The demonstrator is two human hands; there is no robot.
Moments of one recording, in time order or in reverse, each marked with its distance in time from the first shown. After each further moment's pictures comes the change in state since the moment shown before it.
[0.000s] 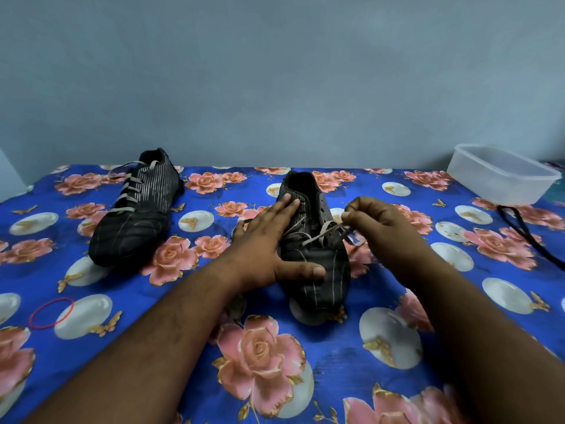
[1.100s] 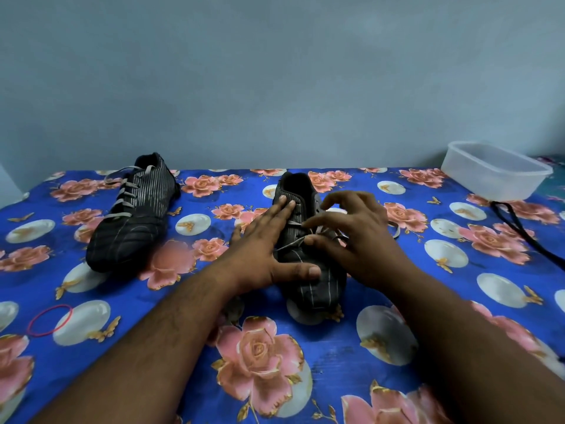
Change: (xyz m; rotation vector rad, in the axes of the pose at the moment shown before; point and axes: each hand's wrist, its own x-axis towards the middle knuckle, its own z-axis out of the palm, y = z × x) left_hand 0.000 -0.002 0.001 -0.007 -0.024 0.000; right_hand 0.000 0.014 0.016 -0.779 0.063 -0.450
